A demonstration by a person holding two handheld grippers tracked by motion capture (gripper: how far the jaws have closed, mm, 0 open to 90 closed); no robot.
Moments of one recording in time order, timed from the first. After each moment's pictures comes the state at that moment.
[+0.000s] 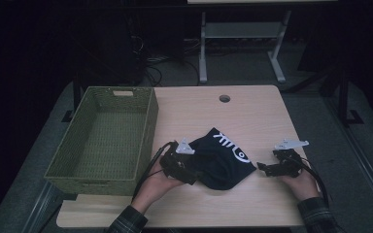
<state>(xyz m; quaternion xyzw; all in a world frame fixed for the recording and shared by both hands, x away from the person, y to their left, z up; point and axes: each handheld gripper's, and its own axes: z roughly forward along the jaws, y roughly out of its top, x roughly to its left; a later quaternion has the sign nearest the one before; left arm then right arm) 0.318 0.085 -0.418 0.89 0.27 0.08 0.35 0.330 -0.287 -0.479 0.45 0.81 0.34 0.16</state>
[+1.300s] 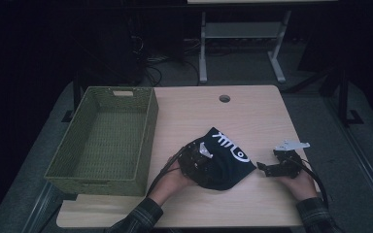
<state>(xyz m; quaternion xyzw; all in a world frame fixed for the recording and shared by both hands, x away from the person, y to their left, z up) 0.334 0.042 -0.452 0.94 0.23 0.06 0.25 0.329 -0.288 -0.483 0.45 0.81 0.35 0.17</state>
